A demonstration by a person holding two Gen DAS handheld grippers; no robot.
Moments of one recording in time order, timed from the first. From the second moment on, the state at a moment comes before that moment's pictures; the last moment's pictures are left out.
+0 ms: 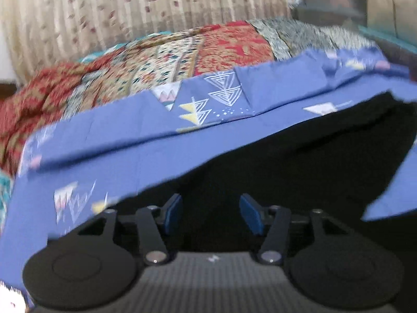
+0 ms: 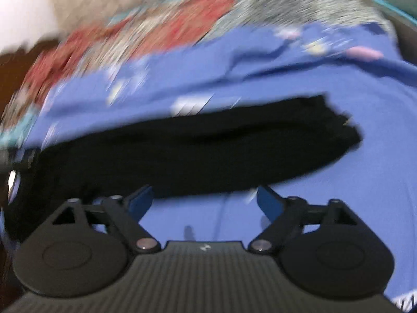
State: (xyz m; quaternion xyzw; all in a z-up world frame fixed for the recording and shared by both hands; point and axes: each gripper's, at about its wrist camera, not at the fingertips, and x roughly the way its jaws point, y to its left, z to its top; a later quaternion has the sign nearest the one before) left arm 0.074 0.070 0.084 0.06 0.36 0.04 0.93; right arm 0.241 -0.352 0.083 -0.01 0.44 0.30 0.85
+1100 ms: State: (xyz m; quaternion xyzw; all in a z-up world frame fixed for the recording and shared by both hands) left arm -0.100 0.210 0.016 -0.40 0.39 0.14 0.82; right arm 0.095 -0.542 0.043 0.38 0.26 -0.10 0.88
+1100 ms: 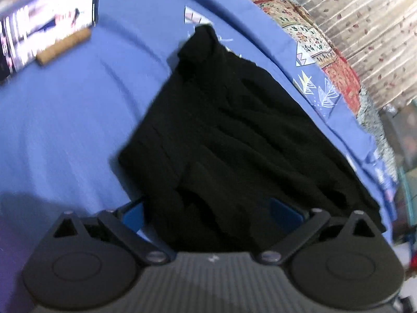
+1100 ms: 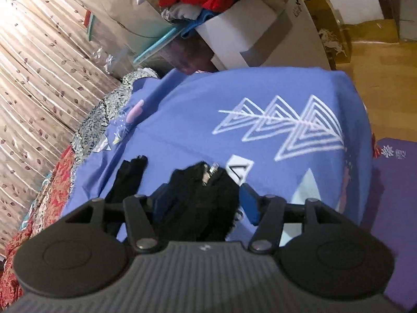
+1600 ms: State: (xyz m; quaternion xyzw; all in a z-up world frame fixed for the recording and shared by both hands) left arm -0.122 0.222 0.058 -0.40 0.38 0.15 0.82; right arm 0.147 -0.523 0.026 0.35 0.30 -0.11 0.88
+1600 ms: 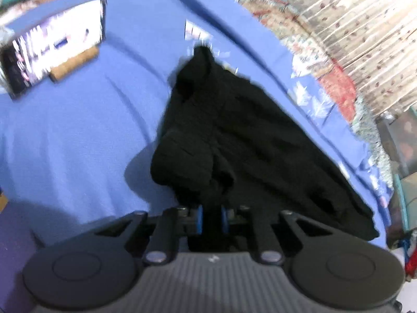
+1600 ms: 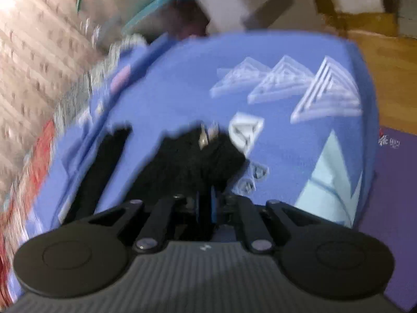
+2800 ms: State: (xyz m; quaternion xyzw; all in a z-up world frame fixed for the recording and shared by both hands) left arm 0.042 0.302 0.099 -0.18 0.39 0.20 0.88; right arm 0.225 -0.441 0.099 0.25 0.31 -0.05 0.91
